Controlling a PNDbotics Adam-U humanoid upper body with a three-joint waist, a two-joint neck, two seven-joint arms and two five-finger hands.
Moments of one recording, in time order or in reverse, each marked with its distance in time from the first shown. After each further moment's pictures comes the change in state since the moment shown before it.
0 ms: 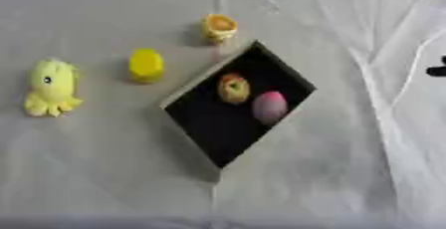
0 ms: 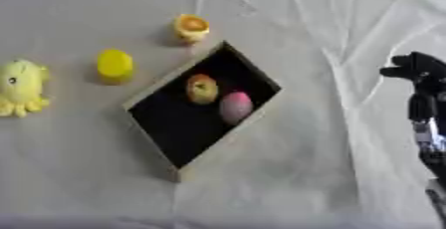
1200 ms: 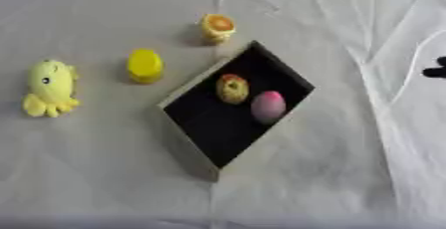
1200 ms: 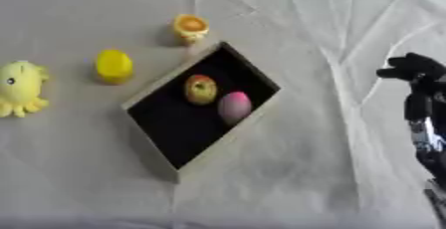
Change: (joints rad) left arm 0.003 0.264 -0.045 0.114 -0.260 -0.081 -0.088; right arm 0.008 0.002 0.000 0.000 0.006 0.008 0.005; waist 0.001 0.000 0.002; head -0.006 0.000
